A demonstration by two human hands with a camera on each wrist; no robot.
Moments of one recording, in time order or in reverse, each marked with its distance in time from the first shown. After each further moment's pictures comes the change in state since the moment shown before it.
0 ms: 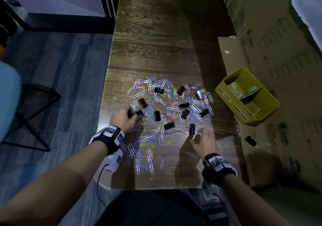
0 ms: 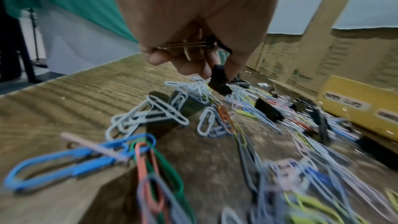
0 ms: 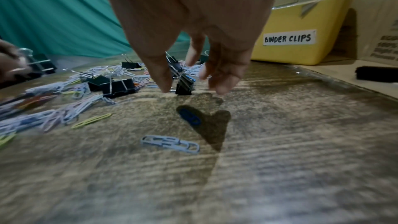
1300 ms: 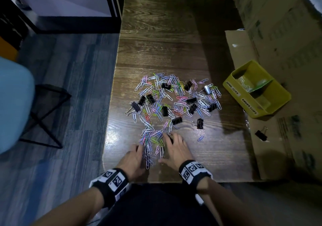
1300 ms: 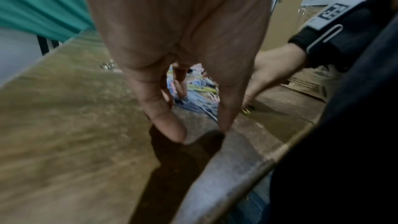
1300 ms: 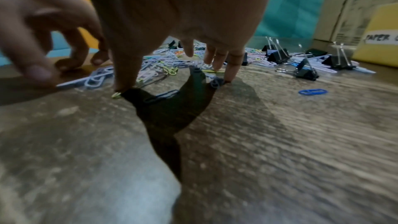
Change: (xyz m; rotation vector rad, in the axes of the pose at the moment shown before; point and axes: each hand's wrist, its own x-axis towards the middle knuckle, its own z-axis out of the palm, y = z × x) left_hand -0.138 -0.030 0.031 0.353 -0.468 0.127; right_hand -0.054 -0.062 0.078 -0.347 -0.161 -0.530
